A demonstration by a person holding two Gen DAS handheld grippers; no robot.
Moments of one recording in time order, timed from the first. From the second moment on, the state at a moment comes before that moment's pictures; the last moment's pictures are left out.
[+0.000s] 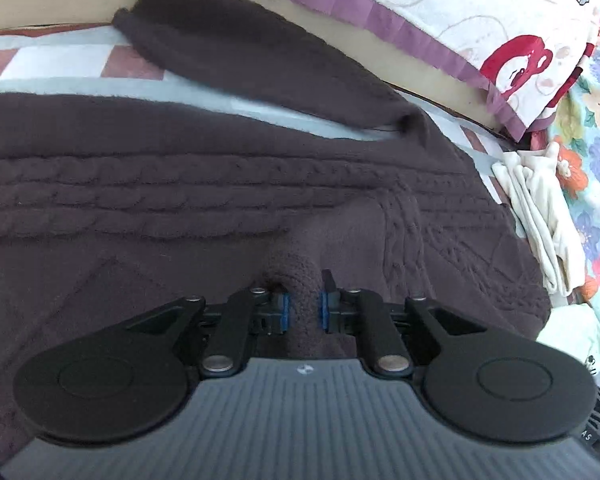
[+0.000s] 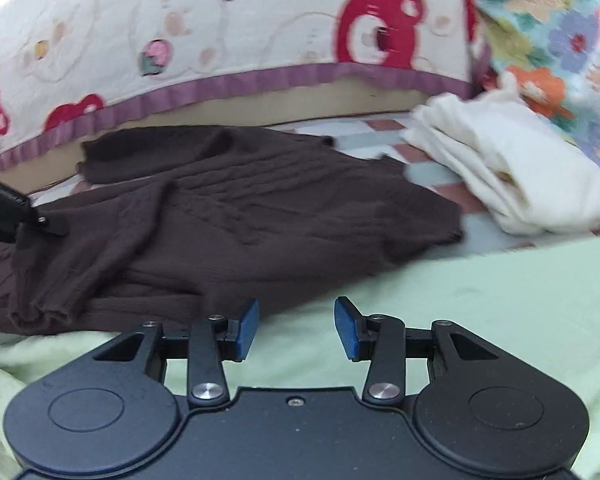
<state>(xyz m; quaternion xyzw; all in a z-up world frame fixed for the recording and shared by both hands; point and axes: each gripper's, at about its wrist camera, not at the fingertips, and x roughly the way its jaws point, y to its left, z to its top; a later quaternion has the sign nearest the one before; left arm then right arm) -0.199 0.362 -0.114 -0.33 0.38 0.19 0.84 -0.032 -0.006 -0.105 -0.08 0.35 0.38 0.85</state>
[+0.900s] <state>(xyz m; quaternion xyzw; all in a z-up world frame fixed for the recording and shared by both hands) -0.174 0.287 -0.094 -0.26 0.41 0.04 0.87 -0.058 0.051 -0.133 -0.26 0.35 0.32 0.84</state>
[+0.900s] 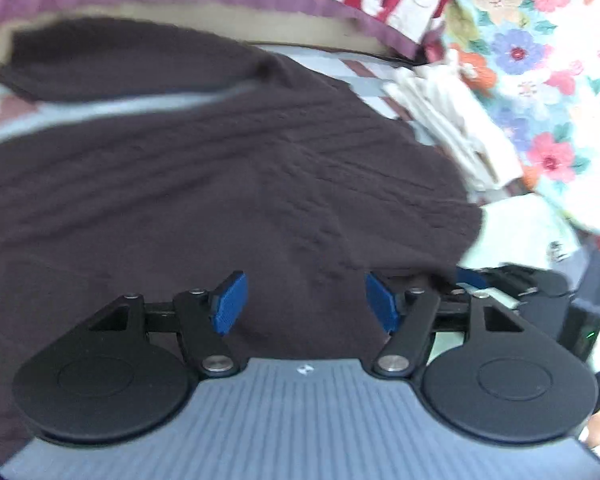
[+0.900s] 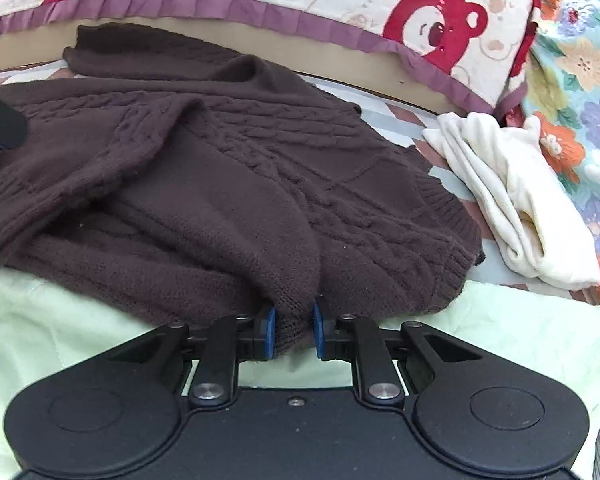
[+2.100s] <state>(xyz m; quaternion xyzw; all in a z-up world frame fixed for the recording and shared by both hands) -0.186 0.418 -0.107 -0.18 0.34 0.31 0.87 -0.017 -0.021 -0.110 -0.04 0.42 0.38 0.83</state>
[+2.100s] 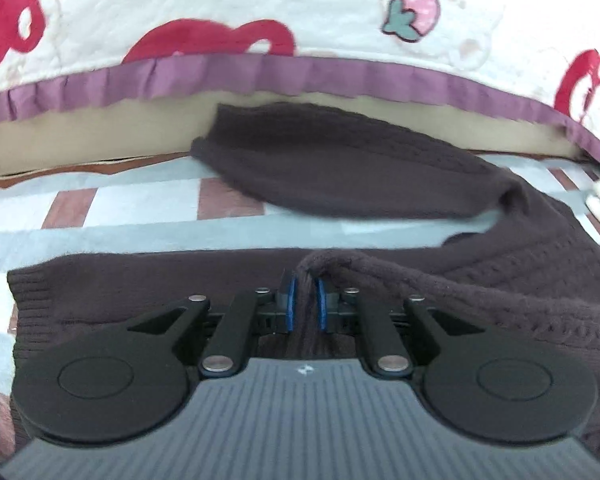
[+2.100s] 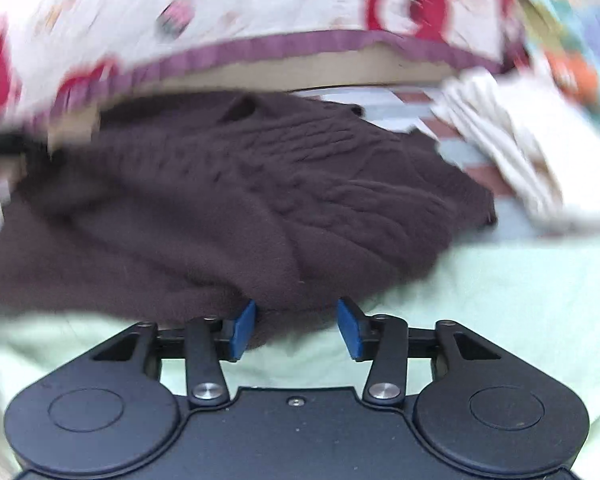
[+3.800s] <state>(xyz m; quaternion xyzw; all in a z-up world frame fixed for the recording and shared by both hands) -0.192 0.340 -0.105 -0.28 0.40 0.10 0.87 0.043 0.020 -0.074 -0.02 0.40 0.38 0.83</state>
